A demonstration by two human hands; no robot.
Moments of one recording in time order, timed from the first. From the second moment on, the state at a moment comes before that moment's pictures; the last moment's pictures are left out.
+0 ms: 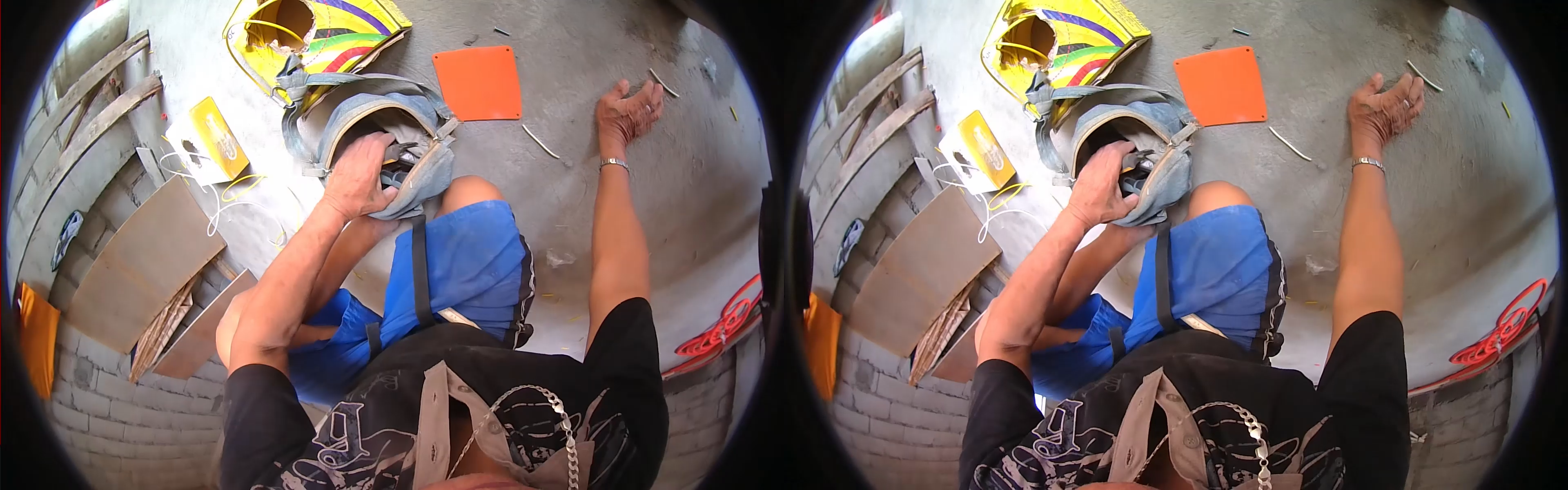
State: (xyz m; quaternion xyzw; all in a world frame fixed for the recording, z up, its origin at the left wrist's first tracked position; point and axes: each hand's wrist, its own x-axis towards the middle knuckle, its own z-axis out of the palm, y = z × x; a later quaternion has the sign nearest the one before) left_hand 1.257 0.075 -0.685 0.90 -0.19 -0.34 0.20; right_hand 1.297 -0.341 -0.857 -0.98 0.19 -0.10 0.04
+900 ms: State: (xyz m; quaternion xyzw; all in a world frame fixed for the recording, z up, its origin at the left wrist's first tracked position) left_hand 1.289 0.069 -0.670 0.89 -0.05 -0.38 0.22; right_hand 1.299 -0.335 -0.844 -0.96 0.24 -0.10 0.08
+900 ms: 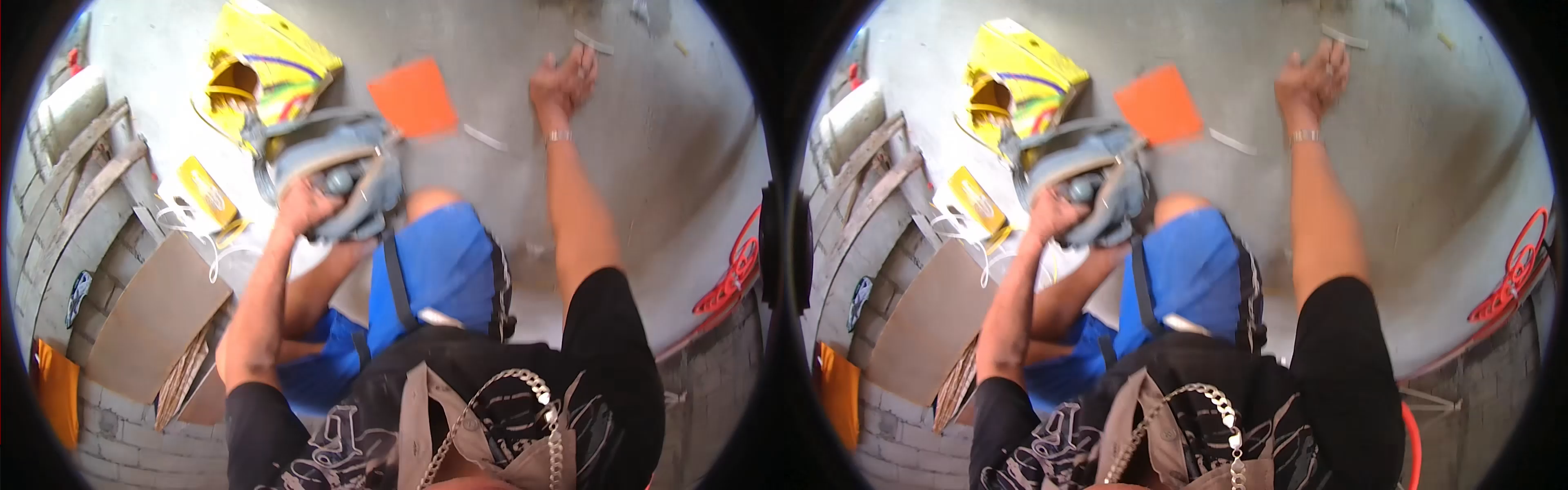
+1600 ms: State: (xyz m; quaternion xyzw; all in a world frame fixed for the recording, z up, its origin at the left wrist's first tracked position) left_hand 1.314 0.074 -0.566 0.67 0.23 -0.15 0.69; right_hand 1.296 -0.344 -0.861 -0.96 0.23 -0.12 0.08
